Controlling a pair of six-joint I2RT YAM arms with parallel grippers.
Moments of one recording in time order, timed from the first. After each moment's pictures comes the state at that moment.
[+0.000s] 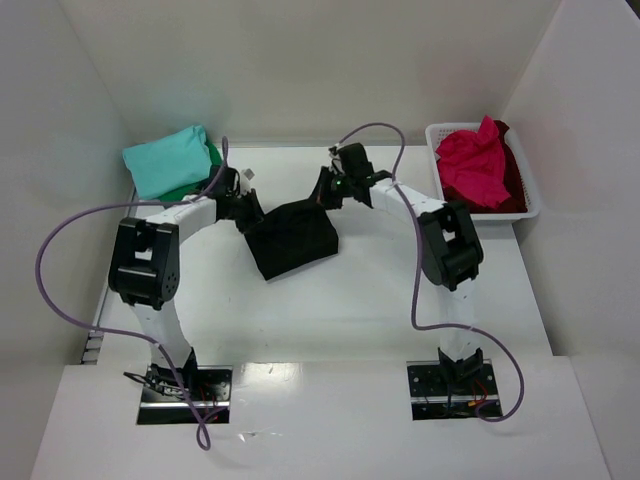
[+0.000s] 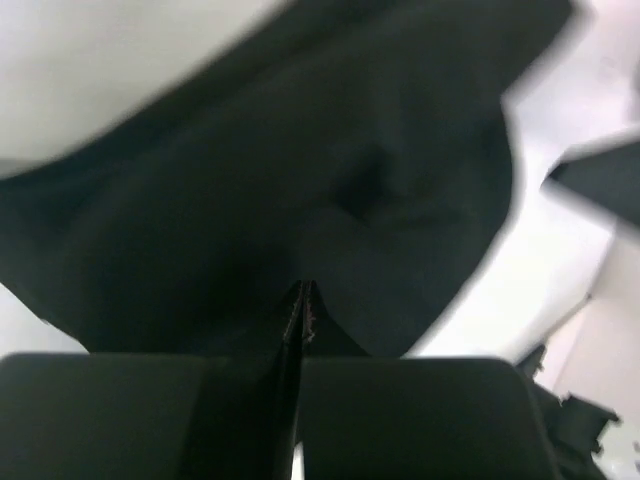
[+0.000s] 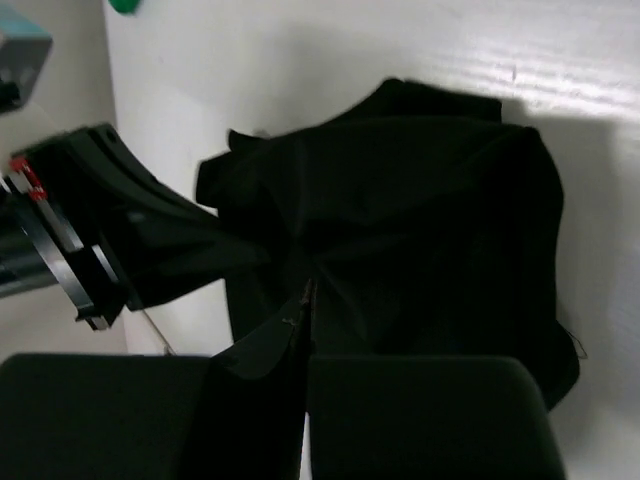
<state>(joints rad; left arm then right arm) -0.14 1.86 1.24 -0.34 0.52 -0.51 0.45 2.10 1.62 -0.21 -0.48 0.69</state>
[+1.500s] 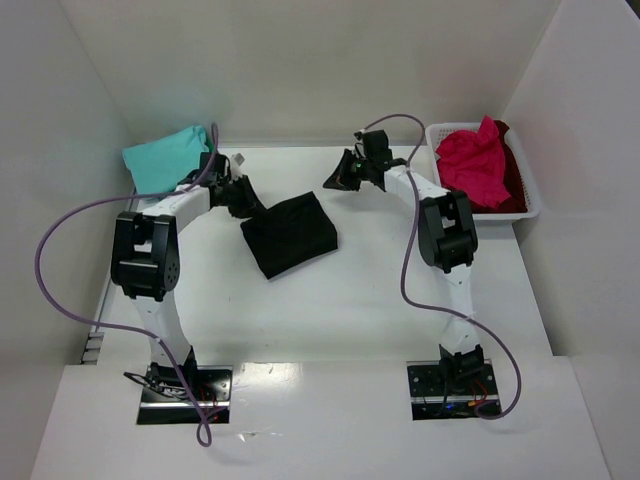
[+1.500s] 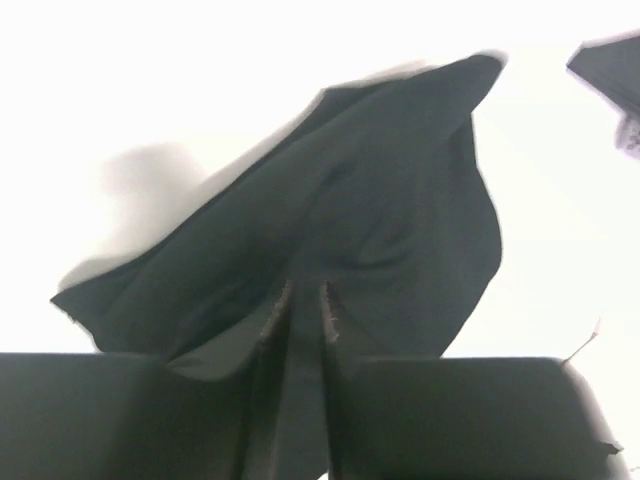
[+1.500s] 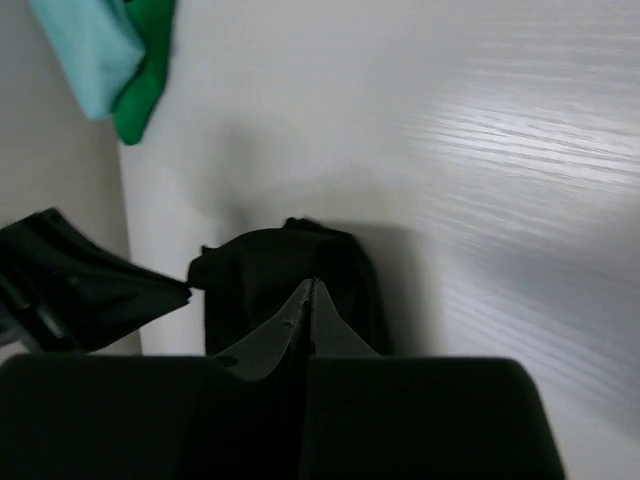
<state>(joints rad) -0.08 1.94 1.36 -0.34 0.50 -0.48 0.30 2.31 1.82 -0.21 -0.50 0.69</state>
